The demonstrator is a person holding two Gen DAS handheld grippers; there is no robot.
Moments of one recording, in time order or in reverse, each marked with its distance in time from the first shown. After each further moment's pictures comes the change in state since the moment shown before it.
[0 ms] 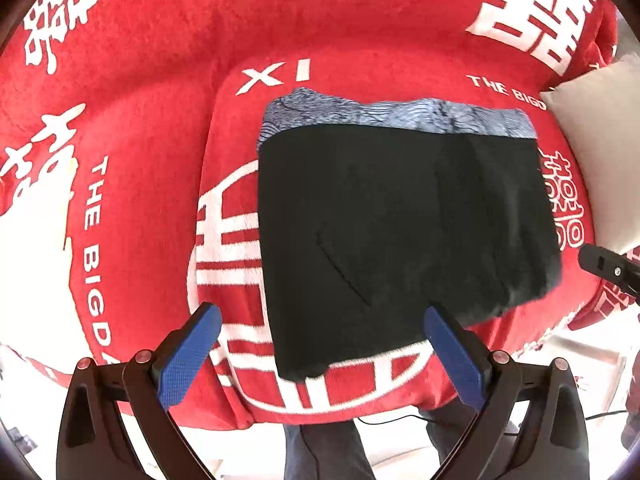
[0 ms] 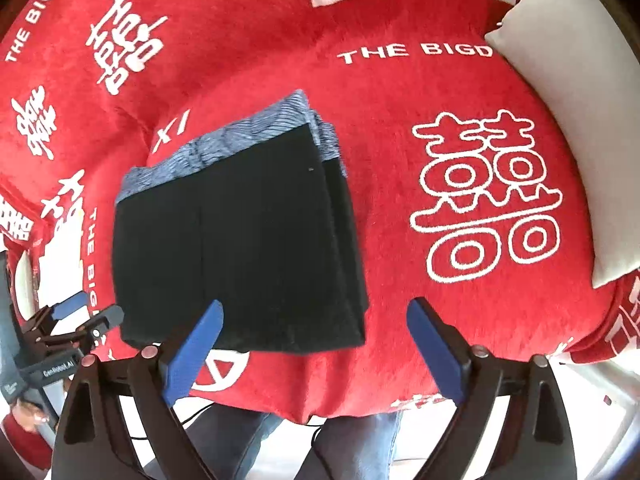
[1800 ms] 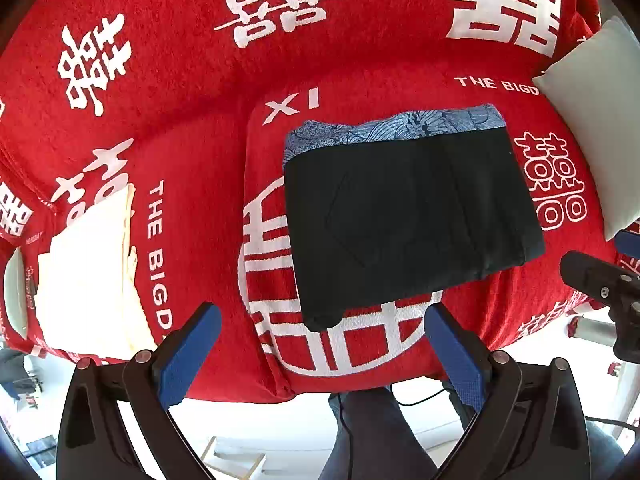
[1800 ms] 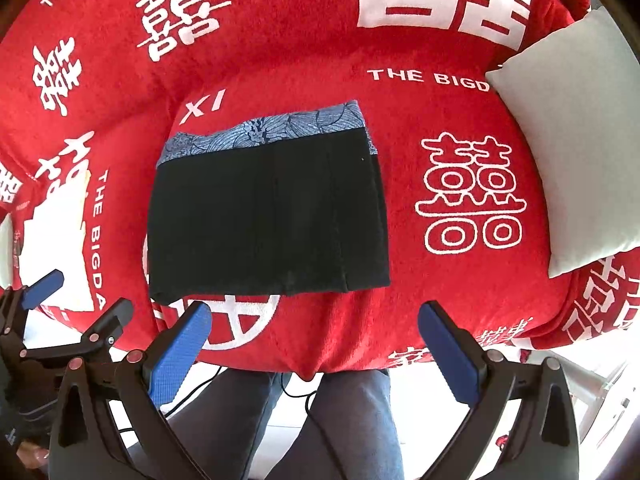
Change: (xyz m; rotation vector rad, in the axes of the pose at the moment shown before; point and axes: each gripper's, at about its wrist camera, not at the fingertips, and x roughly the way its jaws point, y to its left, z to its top) left arm -0.073 -0.030 -0.021 0.073 -0.034 0.167; right arm -0.056 0.070 -0.026 -0.086 0.031 -0.124
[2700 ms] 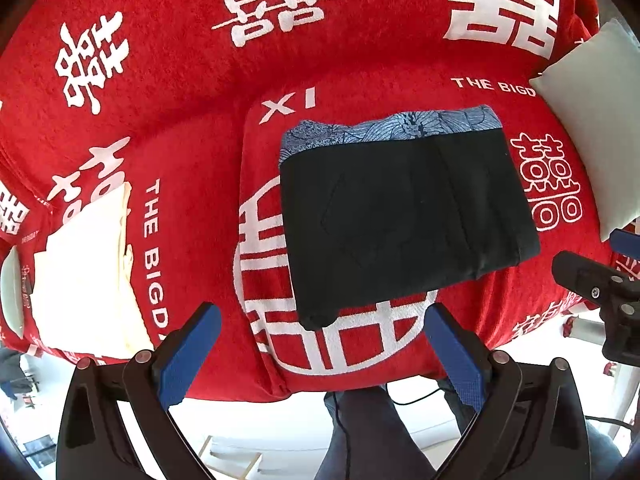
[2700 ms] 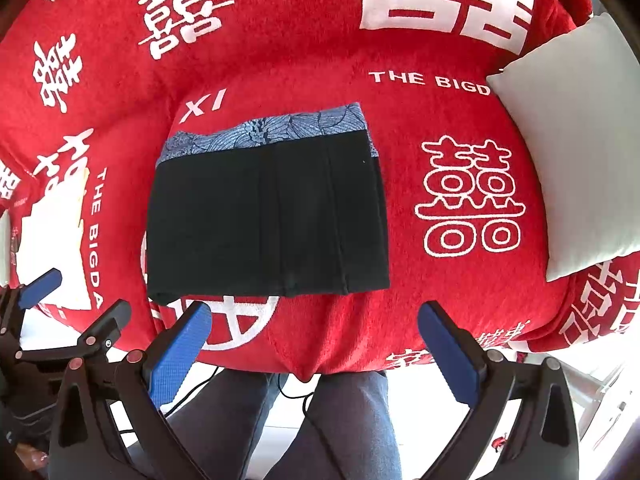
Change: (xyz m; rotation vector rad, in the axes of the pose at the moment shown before) left arm -0.001 0.000 0.000 -0.001 0.005 -0.016; right arm -0.001 0.002 0.002 -0.014 0.001 -0.011
